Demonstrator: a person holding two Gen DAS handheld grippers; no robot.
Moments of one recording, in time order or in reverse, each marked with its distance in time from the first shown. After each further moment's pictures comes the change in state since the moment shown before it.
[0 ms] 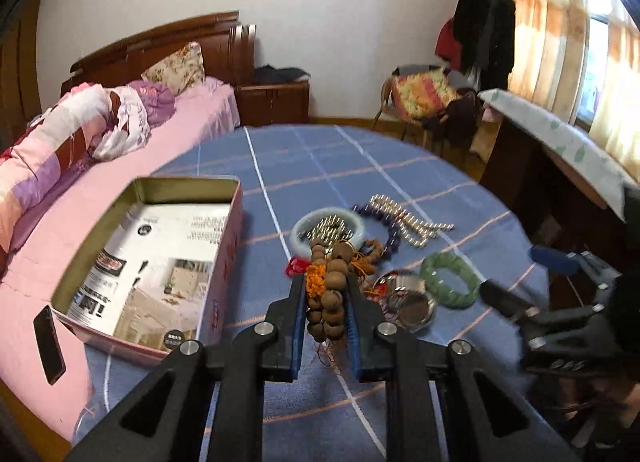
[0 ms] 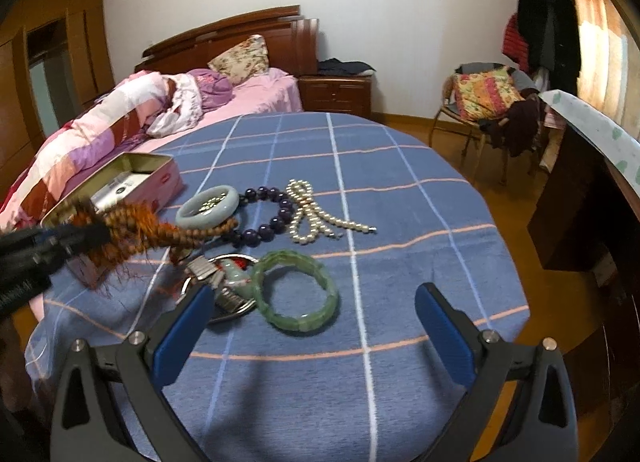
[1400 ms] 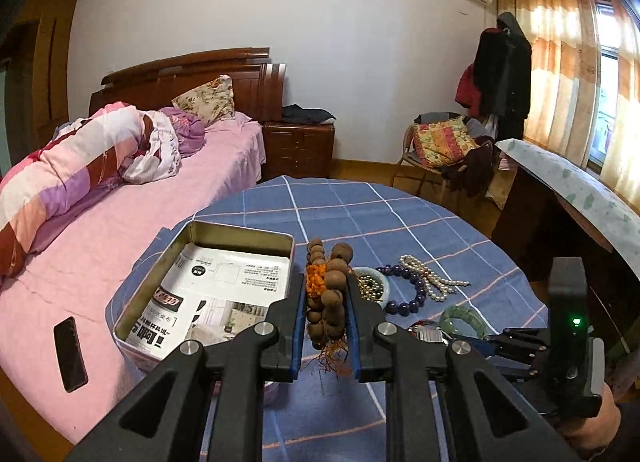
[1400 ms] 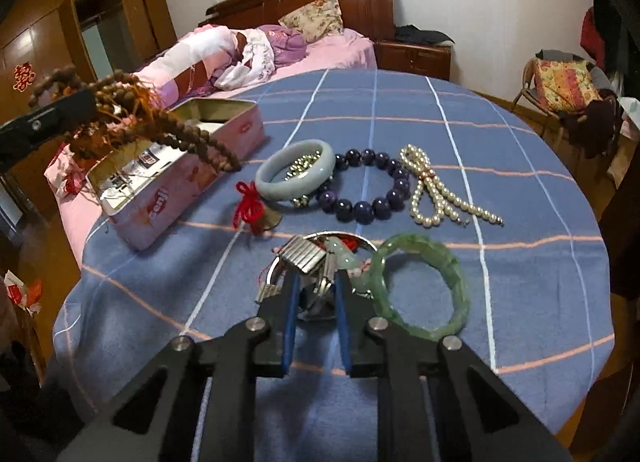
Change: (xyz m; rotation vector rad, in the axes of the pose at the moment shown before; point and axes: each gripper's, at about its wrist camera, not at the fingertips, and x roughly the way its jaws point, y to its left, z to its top) left arm -0.037 0.043 0.016 -0.079 -0.150 0.062; right arm 0.034 0.047 0.002 -0.103 0.130 0.242
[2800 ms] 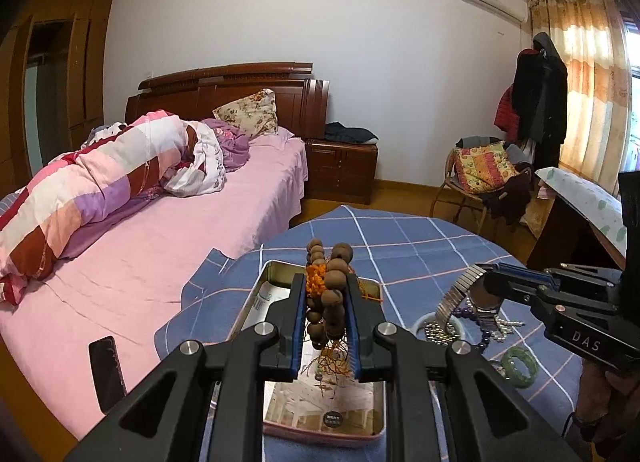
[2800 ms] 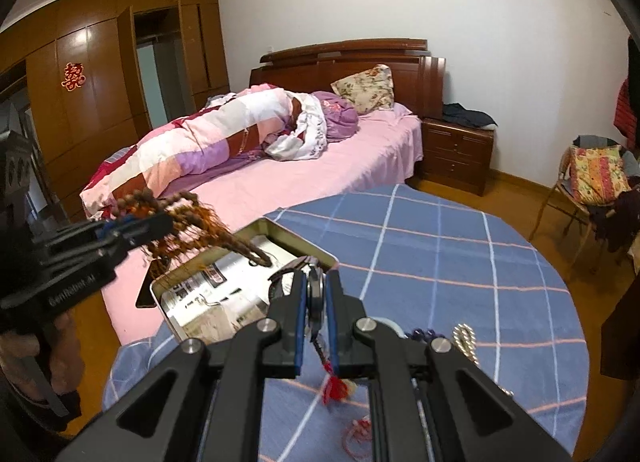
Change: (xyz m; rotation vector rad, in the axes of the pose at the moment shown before) left arm 0.003 0.064 0.033 -0.046 -0.052 0.125; right arm -0.016 0.065 0.107 -0.149 -0.212 0.098
